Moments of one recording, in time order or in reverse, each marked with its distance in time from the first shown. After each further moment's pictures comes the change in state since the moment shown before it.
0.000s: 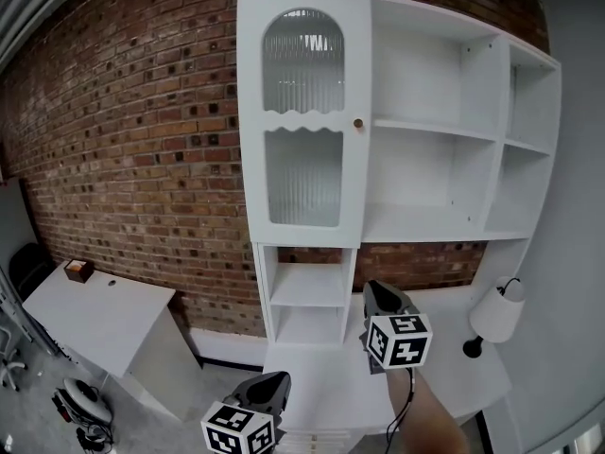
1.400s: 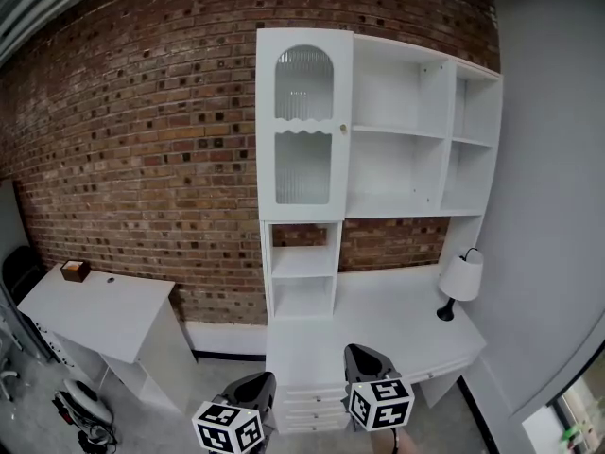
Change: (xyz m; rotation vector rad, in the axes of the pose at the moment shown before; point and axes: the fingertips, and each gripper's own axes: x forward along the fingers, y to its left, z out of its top) left arm -0.205 -0.020 -0.055 -0.045 -0.030 -0.048; right arm -0.261 0.191 -0.082 0.055 0.099 -0.040
